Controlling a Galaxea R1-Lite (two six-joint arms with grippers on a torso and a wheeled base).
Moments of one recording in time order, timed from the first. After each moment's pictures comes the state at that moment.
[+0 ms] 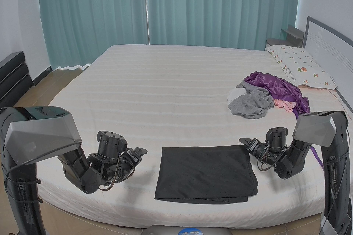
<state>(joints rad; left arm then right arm) -0.40 2.23 -0.66 -0.89 0.06 -1.09 0.18 2.54 -0.82 -1.20 0.04 0.79</state>
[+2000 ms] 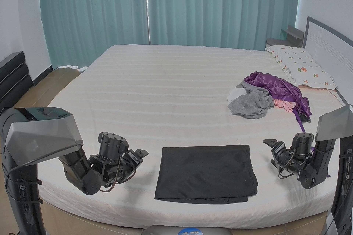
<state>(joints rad) -0.41 2.23 -0.65 -0.89 0.06 -1.09 0.06 2.36 -0.41 -1.44 0.08 1.07</state>
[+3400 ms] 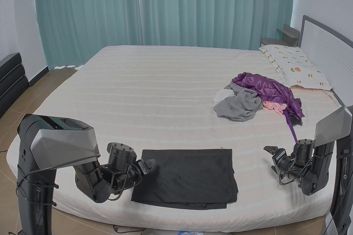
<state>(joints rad) -0.44 2.37 -0.65 -1.06 0.11 -0.81 0.06 2.41 -0.32 -1.55 0.09 1.06</state>
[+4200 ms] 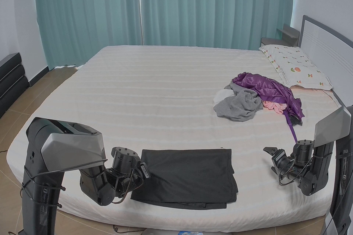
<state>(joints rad) -0.46 2.43 -0.67 -1.09 0.16 -0.76 0.06 2.42 -0.32 -1.55 0.09 1.05</state>
